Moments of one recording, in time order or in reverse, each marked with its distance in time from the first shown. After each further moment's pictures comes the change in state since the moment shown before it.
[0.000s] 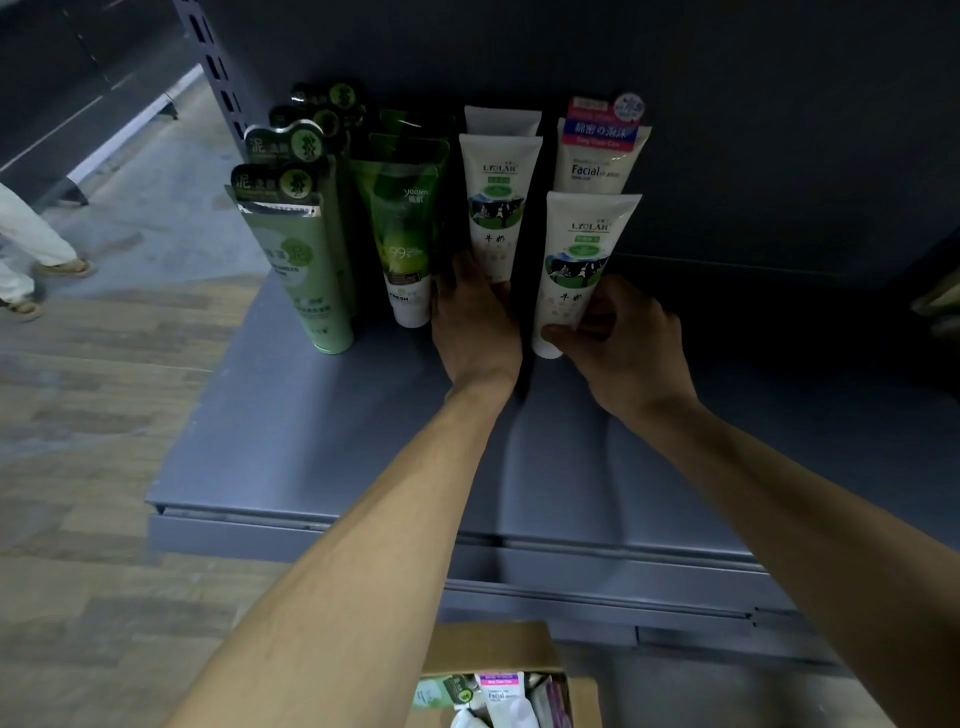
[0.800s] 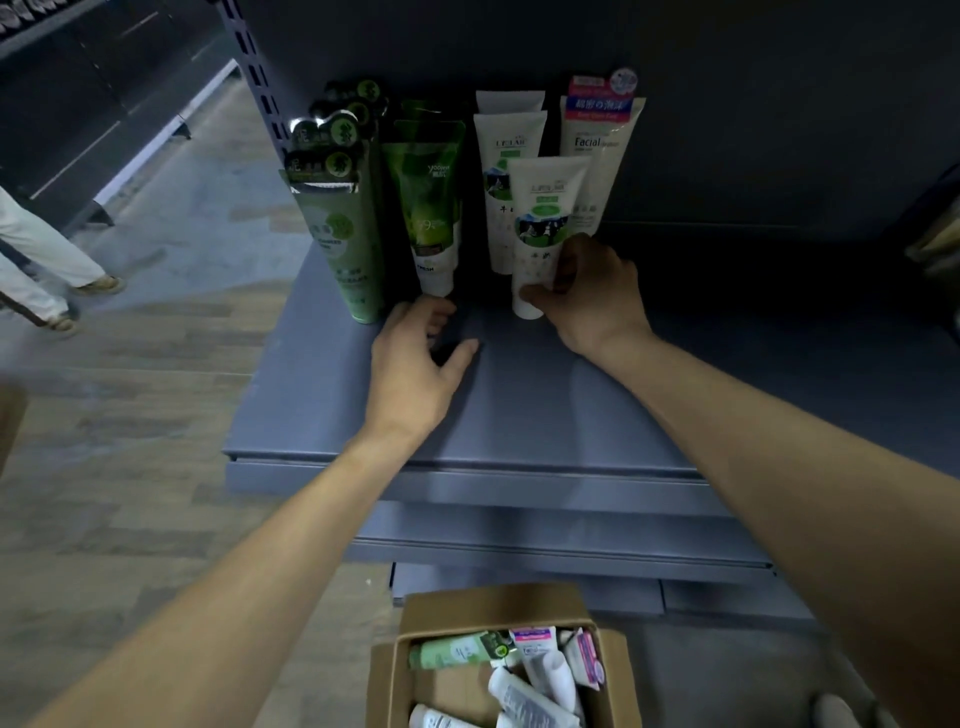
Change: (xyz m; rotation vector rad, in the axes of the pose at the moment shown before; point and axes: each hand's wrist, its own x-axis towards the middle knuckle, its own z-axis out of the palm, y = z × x) left_hand -0.046 -0.062 -0.106 -0.082 -0.243 0.173; right_hand -0.004 -0.031 0.021 -0.114 -0.058 0.044
